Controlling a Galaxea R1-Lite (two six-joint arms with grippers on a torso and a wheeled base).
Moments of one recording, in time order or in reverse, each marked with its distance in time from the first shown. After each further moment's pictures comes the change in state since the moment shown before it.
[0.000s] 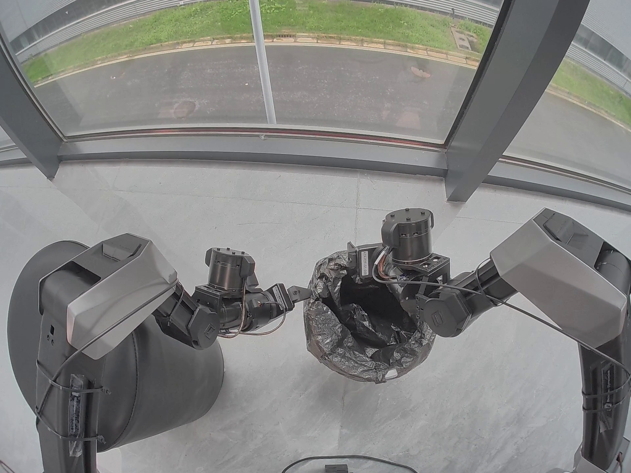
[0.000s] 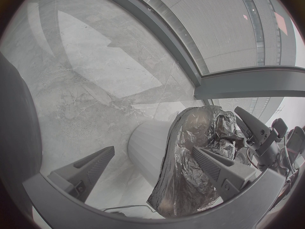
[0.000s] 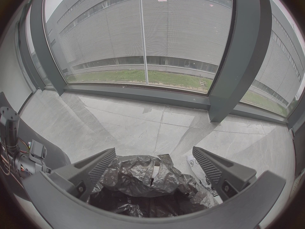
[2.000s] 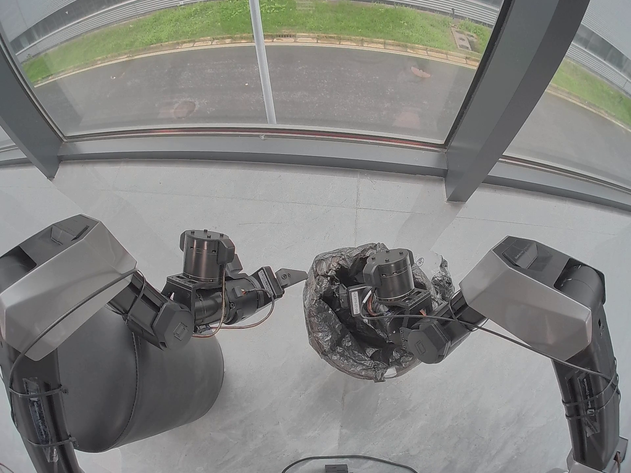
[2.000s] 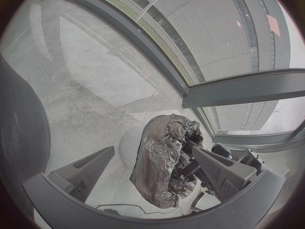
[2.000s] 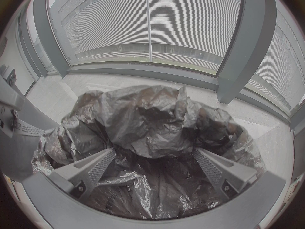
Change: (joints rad) left arm -0.021 -0.236 0.213 -0.076 0.051 -0.030; right arm 0.026 0.122 0.030 -0.002 0.019 0.024
